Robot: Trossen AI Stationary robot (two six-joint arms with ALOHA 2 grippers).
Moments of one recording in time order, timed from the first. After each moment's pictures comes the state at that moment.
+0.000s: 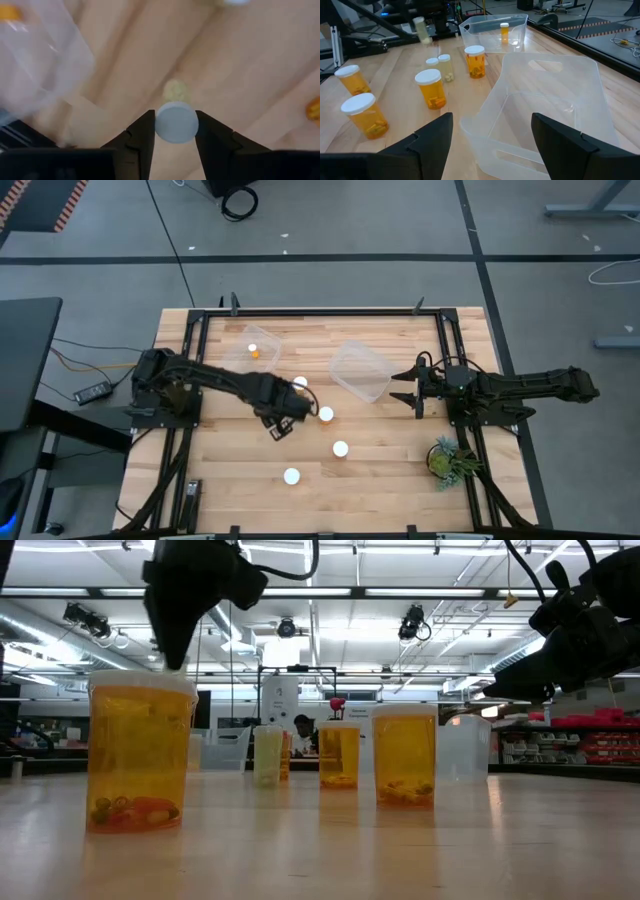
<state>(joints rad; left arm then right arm) -0.18 1.77 1.49 -1.37 -0.13 -0.77 -0.04 0.31 0.01 0.05 0.14 0.15</state>
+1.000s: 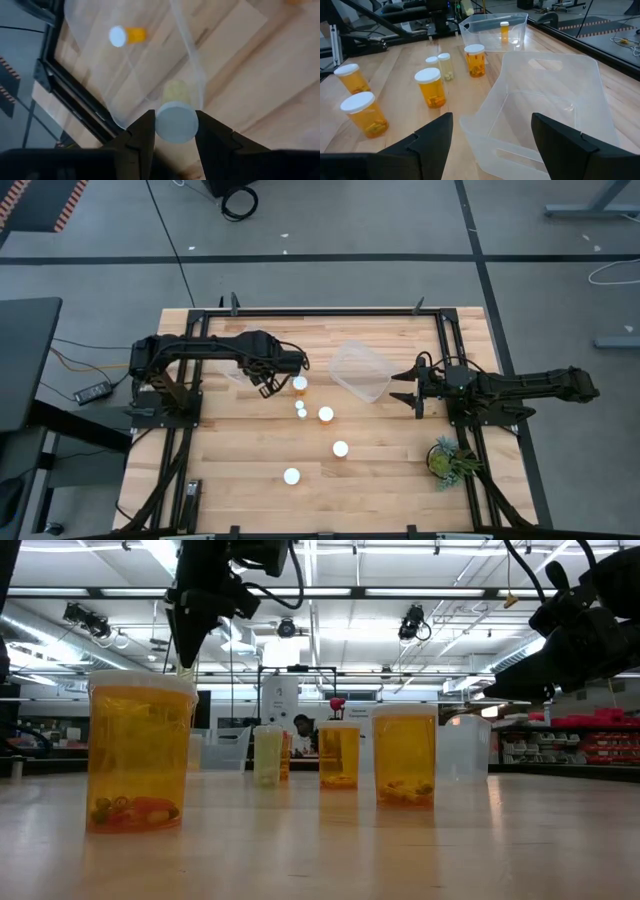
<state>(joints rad) 0.10 1.71 1.50 -1.55 -0.37 -0.57 -0.04 0.31 0.01 0.05 0.14 0.15</state>
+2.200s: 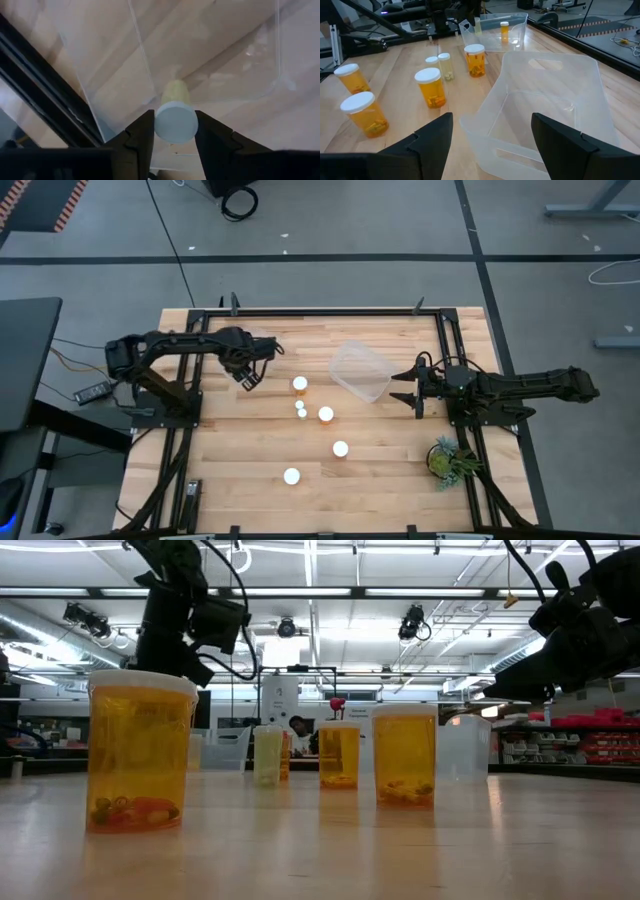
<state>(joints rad) 0.37 1.52 0.95 -1.14 -0.30 -0.44 -0.04 0.31 0.01 0.05 0.14 0.15</state>
